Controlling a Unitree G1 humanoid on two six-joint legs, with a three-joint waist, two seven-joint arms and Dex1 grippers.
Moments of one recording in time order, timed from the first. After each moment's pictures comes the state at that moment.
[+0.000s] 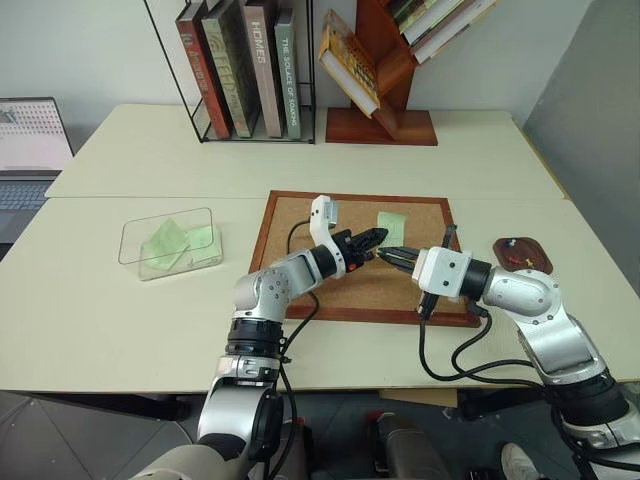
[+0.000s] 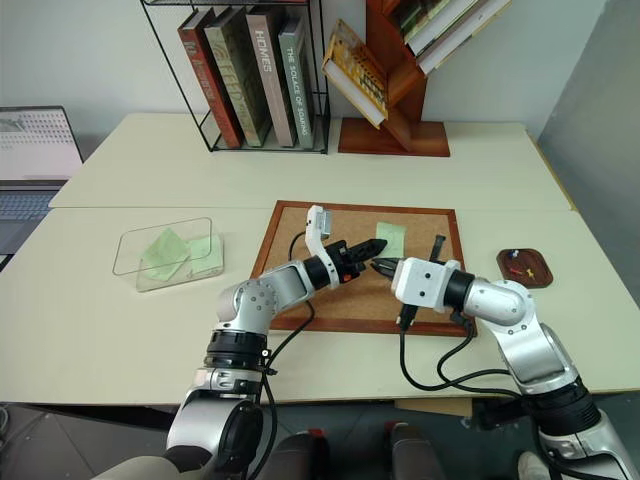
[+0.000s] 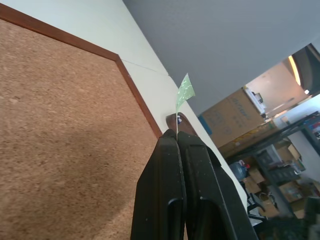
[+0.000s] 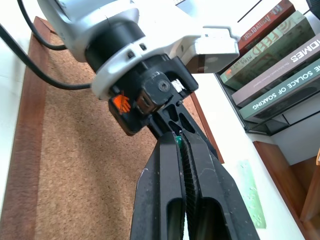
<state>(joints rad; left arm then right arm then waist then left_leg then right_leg) -0.69 -0.01 0.13 0.30 -0.63 0.84 -0.49 -0.34 -0.59 0.17 -0.29 -0.04 -0.01 0.78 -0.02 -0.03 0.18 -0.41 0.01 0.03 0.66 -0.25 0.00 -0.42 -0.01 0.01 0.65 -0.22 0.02</state>
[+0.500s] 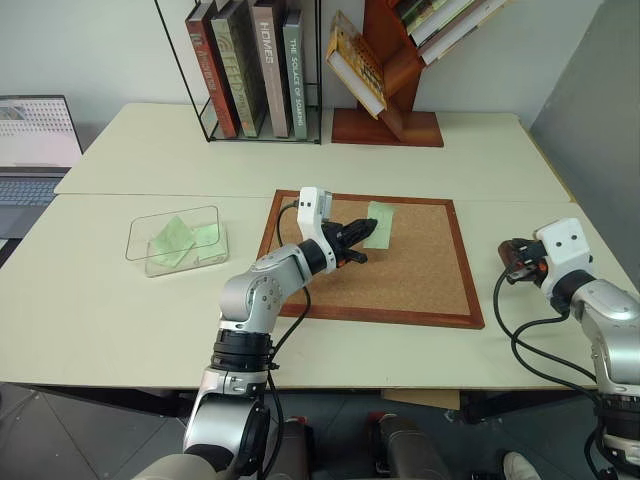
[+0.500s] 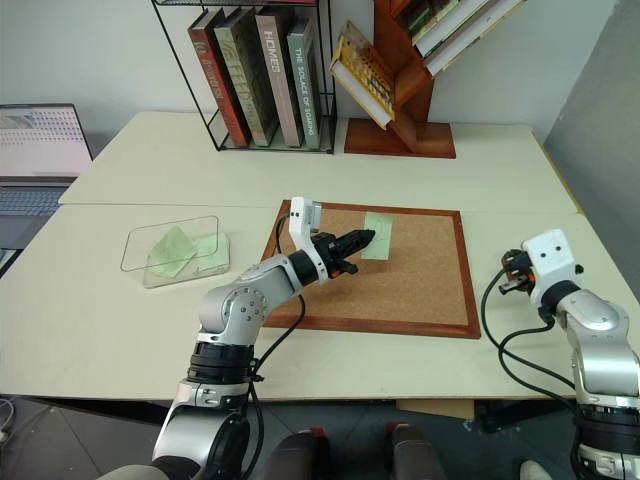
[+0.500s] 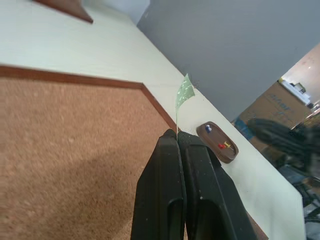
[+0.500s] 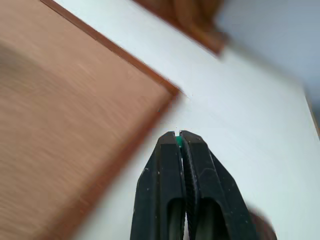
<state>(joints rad) -0.62 0.05 0.05 0.08 -0.55 0.75 -0.49 -0.22 -0.61 -0.26 -0.08 0.07 0.43 0.51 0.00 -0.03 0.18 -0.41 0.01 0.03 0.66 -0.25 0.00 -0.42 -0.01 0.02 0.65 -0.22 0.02</state>
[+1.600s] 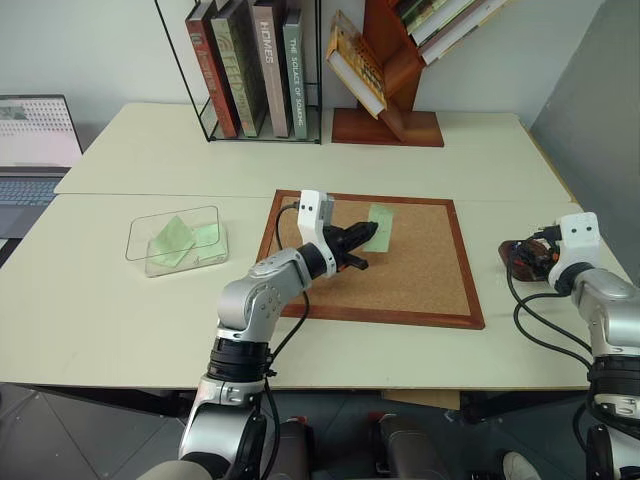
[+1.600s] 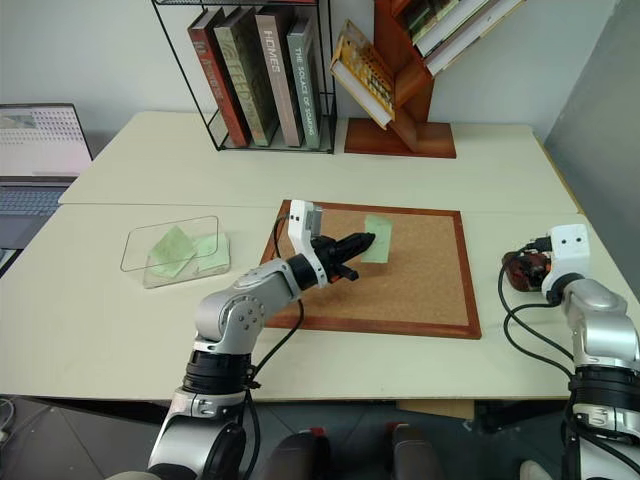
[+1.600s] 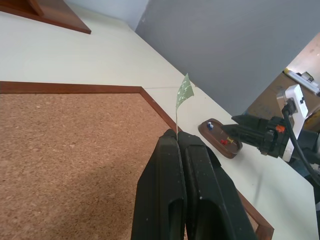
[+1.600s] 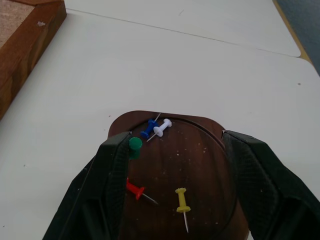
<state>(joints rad) -0.58 0.07 0.01 0.00 -0.53 0.75 -0.47 -0.41 -0.61 -0.29 0.24 0.12 0.56 0.36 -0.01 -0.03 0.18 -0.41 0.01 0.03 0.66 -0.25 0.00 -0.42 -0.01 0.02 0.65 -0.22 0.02</state>
